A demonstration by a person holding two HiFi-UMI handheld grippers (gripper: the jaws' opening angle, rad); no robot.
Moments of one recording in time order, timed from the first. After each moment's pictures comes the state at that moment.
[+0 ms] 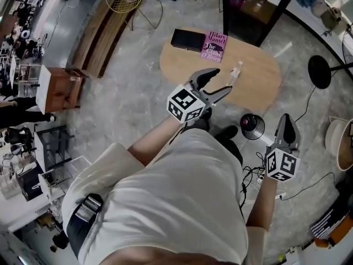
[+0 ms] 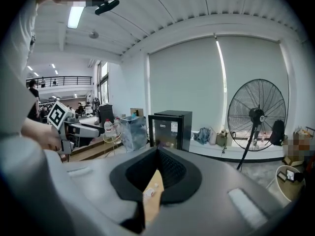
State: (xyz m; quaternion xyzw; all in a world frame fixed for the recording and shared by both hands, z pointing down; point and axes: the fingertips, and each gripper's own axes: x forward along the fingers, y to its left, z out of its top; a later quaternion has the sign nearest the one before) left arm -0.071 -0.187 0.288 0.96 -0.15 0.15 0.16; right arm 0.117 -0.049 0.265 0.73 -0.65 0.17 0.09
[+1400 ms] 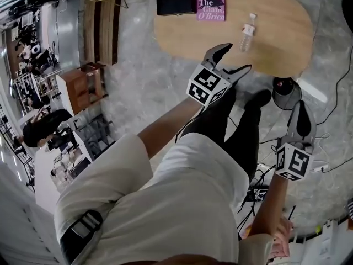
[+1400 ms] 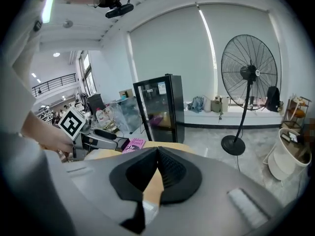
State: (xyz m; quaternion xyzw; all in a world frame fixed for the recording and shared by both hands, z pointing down) left arm -0.005 -0.198 0.559 0.91 -0.13 0.35 0.19; right arm 0.138 -0.048 0.483 0.73 -0.60 0.30 0.10
